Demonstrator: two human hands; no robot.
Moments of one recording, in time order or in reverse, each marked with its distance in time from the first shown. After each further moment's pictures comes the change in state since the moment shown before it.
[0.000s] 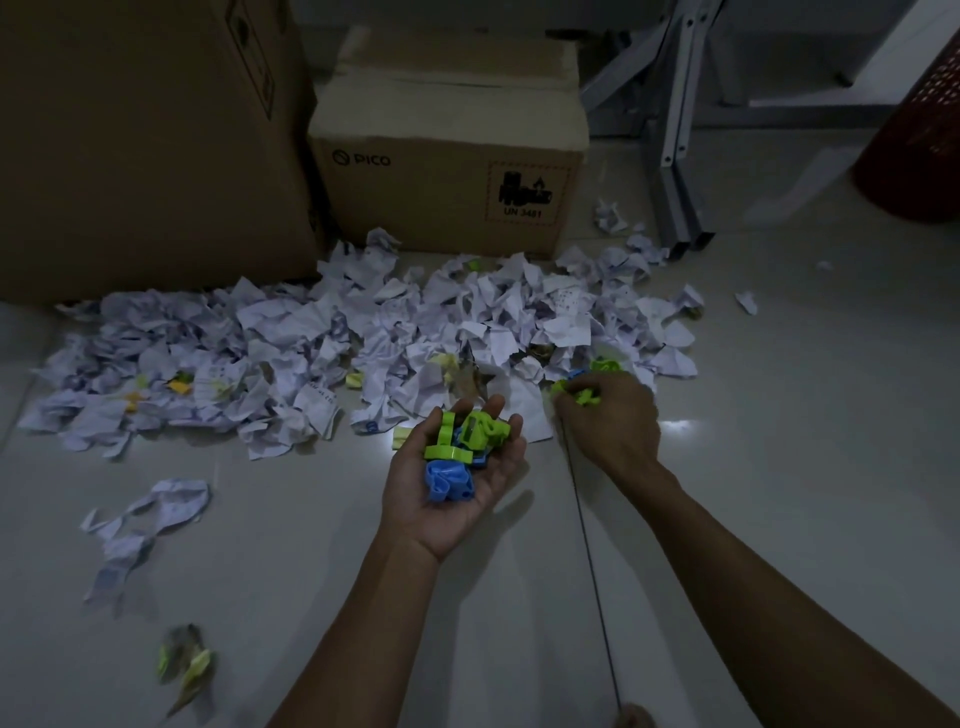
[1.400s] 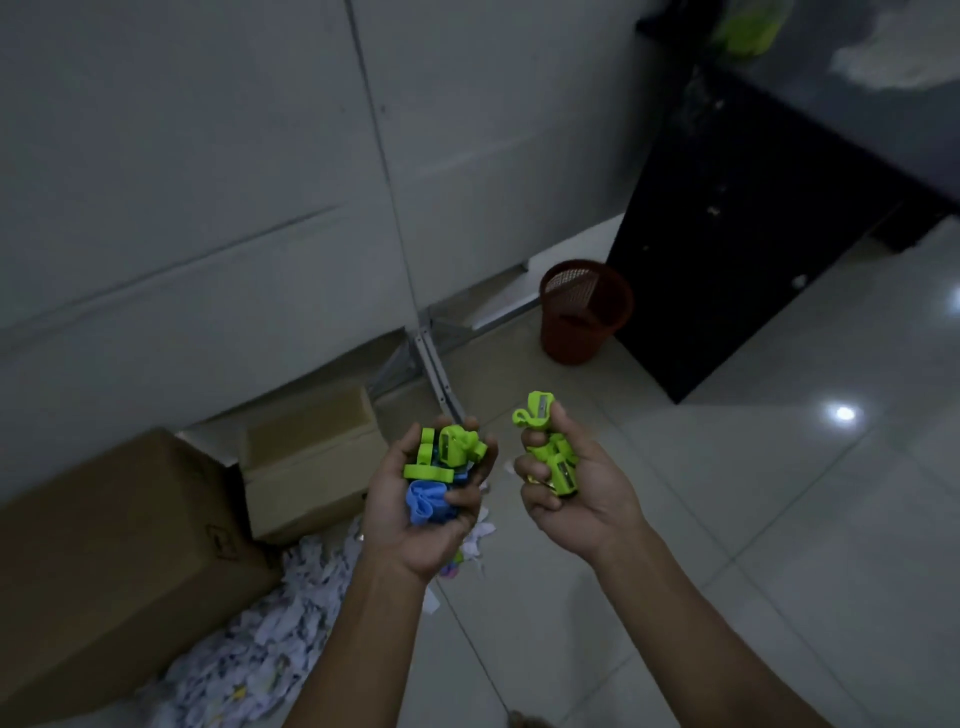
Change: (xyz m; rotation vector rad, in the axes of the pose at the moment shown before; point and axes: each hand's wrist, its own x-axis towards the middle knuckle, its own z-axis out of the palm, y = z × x) left_hand -0.131 -0.077 0.602 0.405 -0.029 -0.366; right_hand 0.018 -0.270 -0.542 1.901 -0.187 0.647
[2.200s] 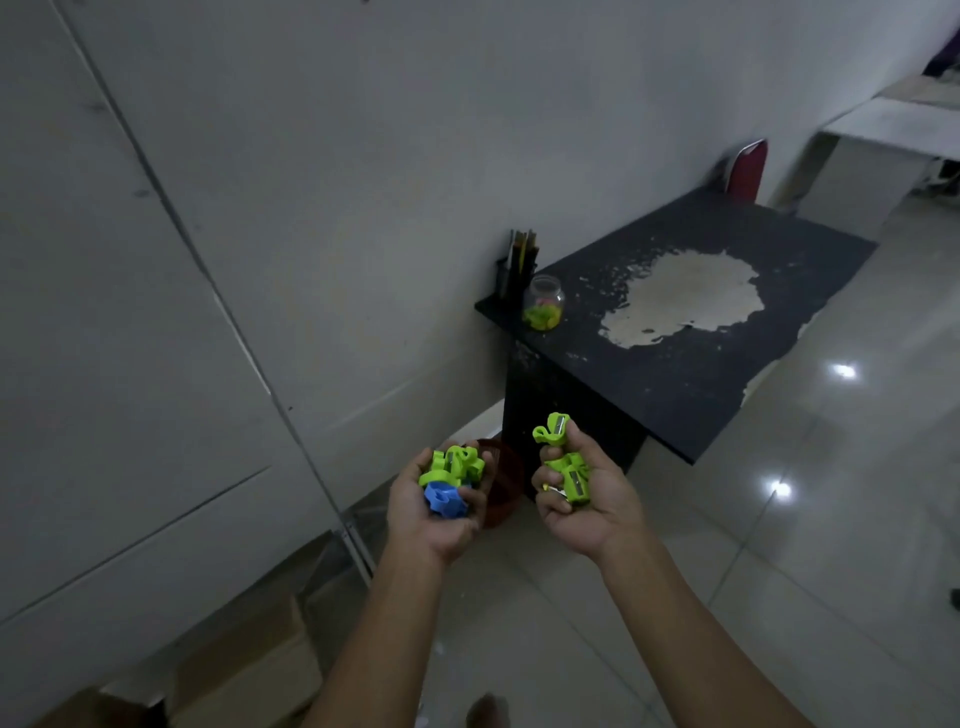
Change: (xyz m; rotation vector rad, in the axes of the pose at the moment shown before) left_hand 0.035 -0.023 0.384 -0.003 0.030 -0.106; right_hand -0.153 -0.315 0.158 0.100 0.068 -0.259
